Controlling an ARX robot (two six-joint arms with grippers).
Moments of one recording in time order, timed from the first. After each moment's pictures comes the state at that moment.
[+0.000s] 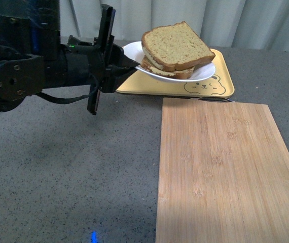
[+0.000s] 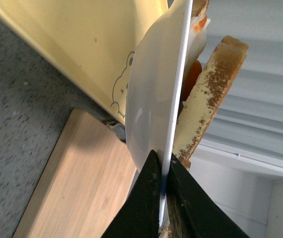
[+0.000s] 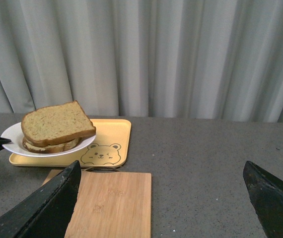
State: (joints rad) left arm -0.26 2.25 1.09 0.81 0.47 -1.34; right arm 0.00 0.00 0.00 0.00 0.00 0.00
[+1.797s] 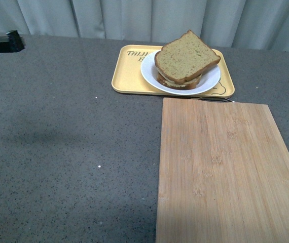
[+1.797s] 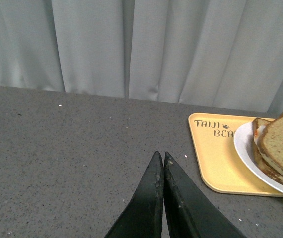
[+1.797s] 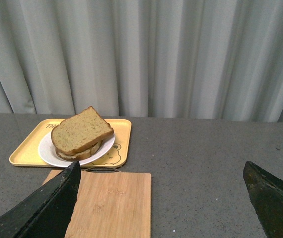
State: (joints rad) left arm -0.15 1.77 0.39 1.35 -0.14 -0.02; right arm 0.00 0.00 0.00 0.00 0.00 0.00
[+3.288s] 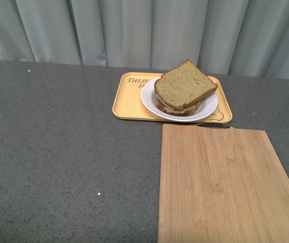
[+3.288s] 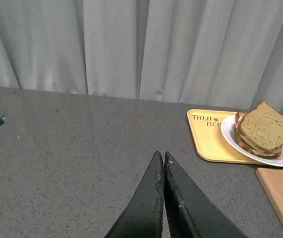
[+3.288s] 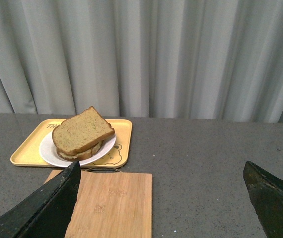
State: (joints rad) left arm 0.00 0.55 0.02 0.54 0.00 -0.01; right arm 0.00 0.00 0.00 0.00 0.00 0.00
